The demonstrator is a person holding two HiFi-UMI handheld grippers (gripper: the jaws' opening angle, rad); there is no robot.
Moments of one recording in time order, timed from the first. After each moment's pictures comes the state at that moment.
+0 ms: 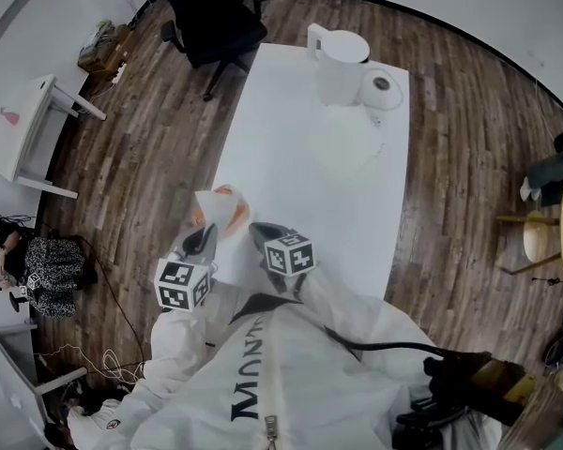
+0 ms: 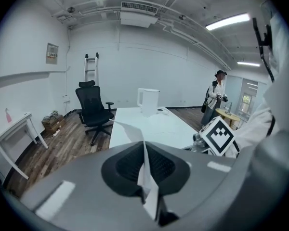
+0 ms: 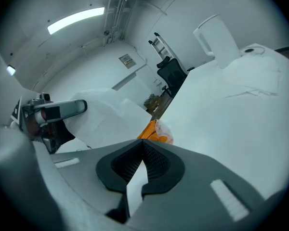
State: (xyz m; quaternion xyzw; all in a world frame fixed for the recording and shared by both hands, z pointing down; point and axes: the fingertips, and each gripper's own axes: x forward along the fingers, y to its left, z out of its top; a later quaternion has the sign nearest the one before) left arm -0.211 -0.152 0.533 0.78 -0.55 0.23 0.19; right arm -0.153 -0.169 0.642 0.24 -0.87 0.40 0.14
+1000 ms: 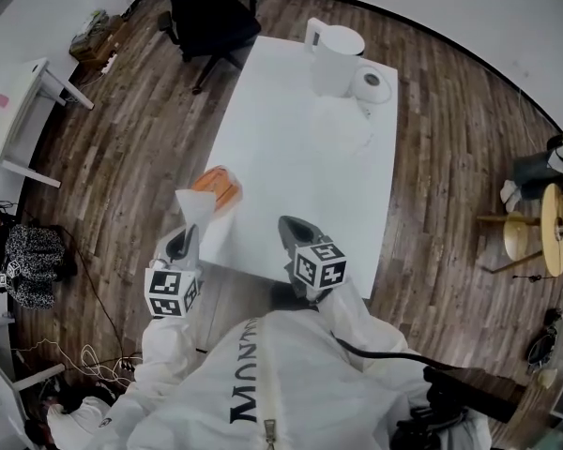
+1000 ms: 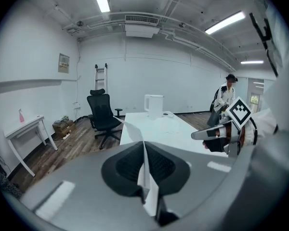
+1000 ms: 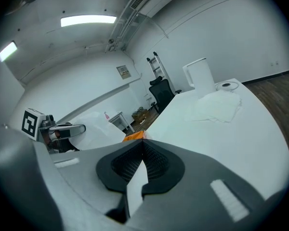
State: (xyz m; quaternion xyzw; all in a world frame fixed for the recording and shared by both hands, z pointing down) left arm -0.232 -0.098 0.531 0.76 -0.60 0.20 0.15; right arm -0.051 -0.149 0.590 0.35 -0.87 0.32 0.11
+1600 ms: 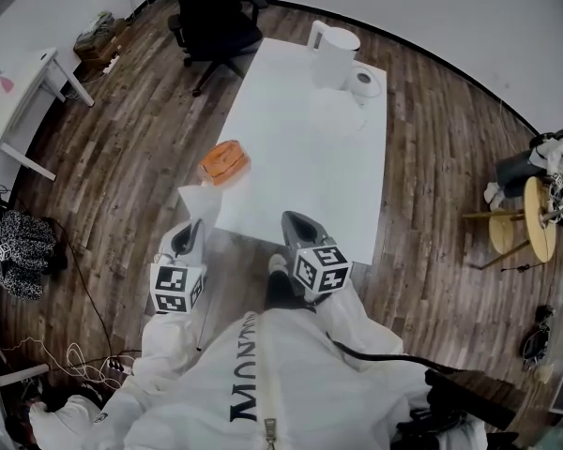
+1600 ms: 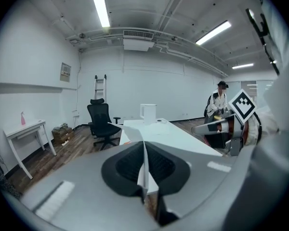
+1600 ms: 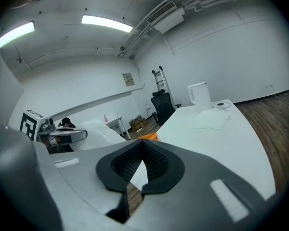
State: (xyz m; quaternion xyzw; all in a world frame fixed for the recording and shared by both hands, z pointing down) left arm -0.230 -0.017 0.517 0.78 -0.59 0.15 0.11; right arm -0.052 -0.067 0.542 0.40 -0.88 0.24 0.09
